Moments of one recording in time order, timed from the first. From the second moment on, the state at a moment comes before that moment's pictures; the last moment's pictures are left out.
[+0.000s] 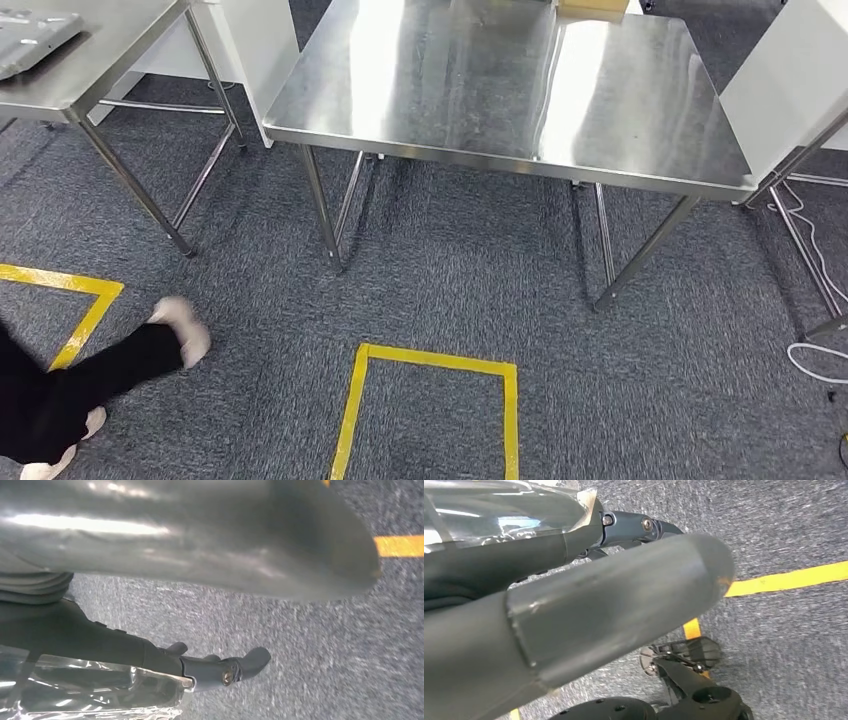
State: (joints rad) left arm -0.07 -0.10 0.38 -0.19 -0.60 0.05 -0.25; right arm -0.09 0.12 -1.12 -0.21 1.27 -0.41 -0.08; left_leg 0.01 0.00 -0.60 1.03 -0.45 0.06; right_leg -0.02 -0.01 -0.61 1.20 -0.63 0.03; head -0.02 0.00
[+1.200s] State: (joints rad) left arm -0.08 -0.11 0.37 -0.19 -0.63 0.04 -0.23; right arm -0.09 0.12 -1.12 -0.21 1.27 -0.40 -0.07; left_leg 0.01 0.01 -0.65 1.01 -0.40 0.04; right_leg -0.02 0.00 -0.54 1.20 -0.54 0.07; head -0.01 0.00
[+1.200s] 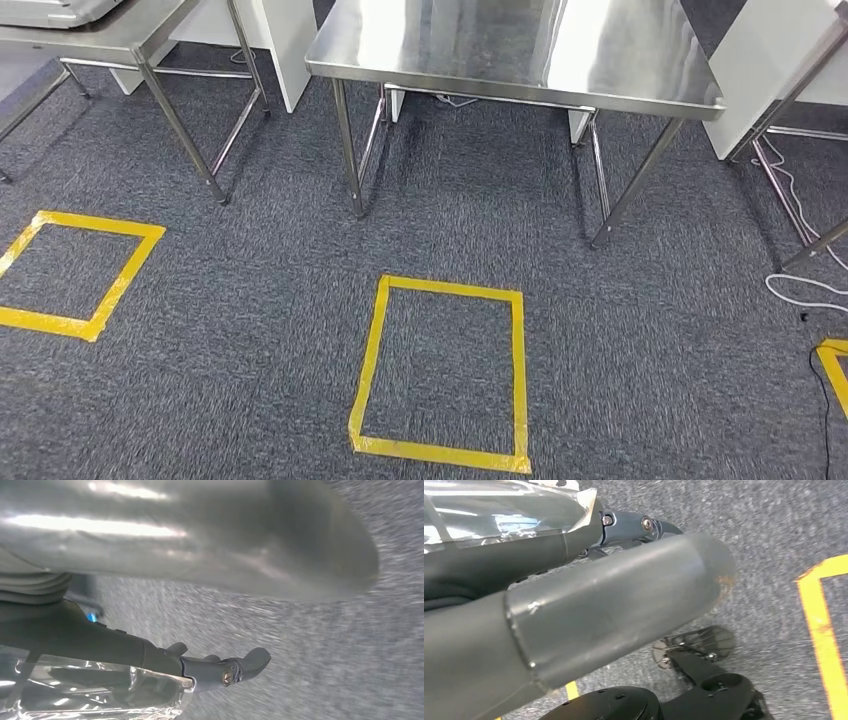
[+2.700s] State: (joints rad) left arm -0.10 -0.10 0.36 -0.20 -0.67 0.04 -0.23; right arm -0.09 0.14 -1.13 -0.20 1.25 -0.33 -0.05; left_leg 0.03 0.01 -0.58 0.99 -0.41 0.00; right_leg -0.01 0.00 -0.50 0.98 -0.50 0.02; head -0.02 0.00
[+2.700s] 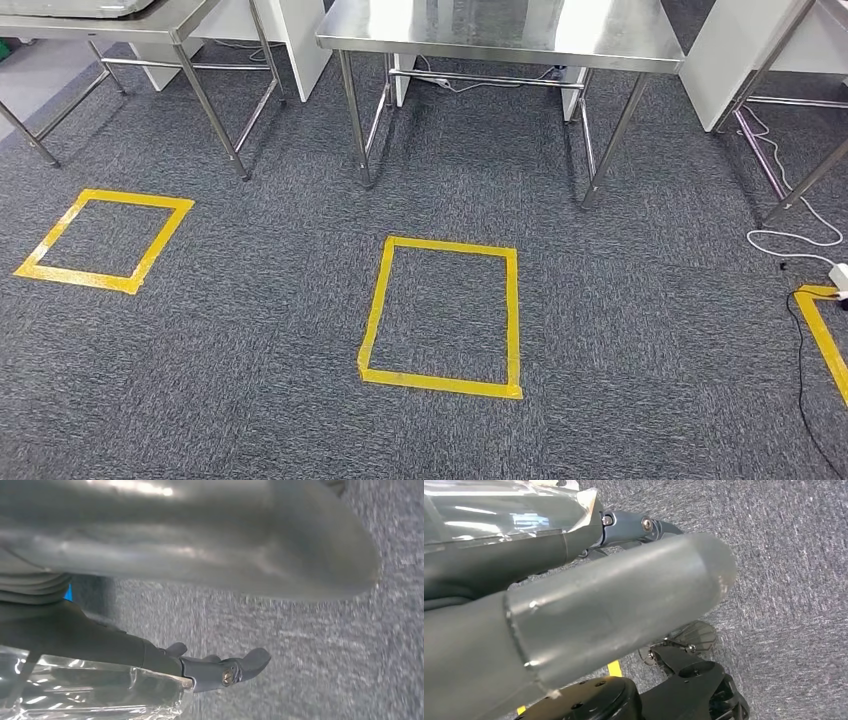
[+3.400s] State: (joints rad) left arm -0.09 -0.09 0.35 -0.20 -0.67 0.03 -0.24; right arm -0.08 0.16 -1.11 -0.20 1.30 -0.27 -0.04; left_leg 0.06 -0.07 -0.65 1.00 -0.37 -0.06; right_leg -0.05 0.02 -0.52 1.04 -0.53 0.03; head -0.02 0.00
